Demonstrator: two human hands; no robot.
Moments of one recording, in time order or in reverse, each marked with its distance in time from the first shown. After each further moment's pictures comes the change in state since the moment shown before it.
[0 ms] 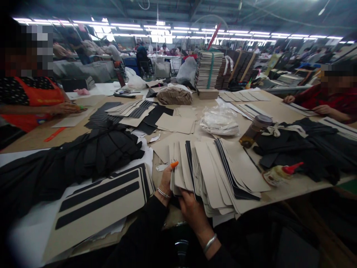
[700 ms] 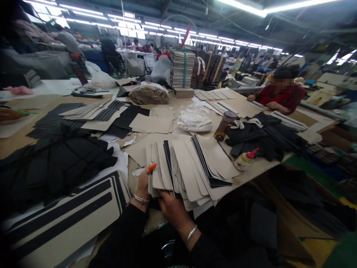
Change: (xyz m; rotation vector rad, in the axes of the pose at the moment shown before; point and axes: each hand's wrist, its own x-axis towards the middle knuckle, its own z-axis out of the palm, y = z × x) left_hand 0.002 0.004 0.004 0.053 0.125 0.028; right_hand 0.011 -0.015 -0.020 -0.016 -0.007 0.029
